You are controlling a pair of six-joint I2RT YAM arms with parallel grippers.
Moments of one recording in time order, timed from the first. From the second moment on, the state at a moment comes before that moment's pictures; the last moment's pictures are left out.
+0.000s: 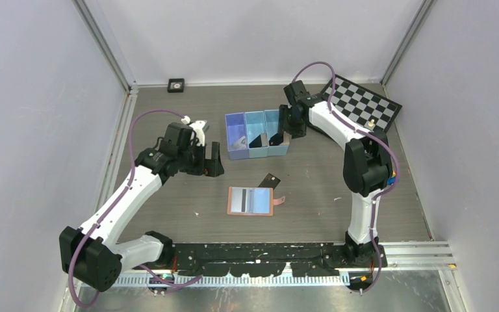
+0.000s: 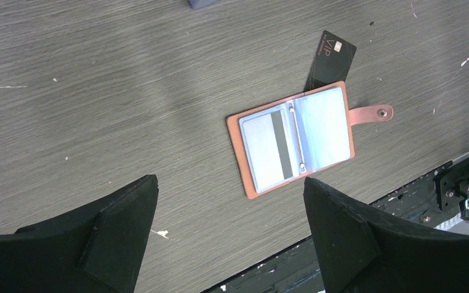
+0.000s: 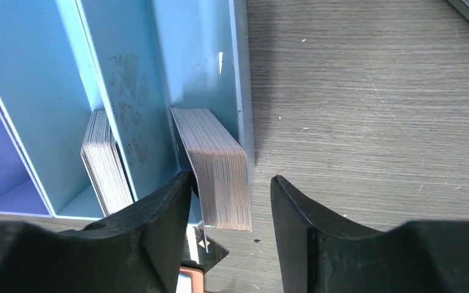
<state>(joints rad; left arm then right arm) -0.42 1.13 0.98 -0.70 0.19 -0.28 0.39 1.99 1.66 -0.76 0.02 0.44</state>
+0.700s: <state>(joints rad) -0.42 1.13 0.98 -0.70 0.19 -0.28 0.39 1.97 1.66 -0.78 0.03 0.44</state>
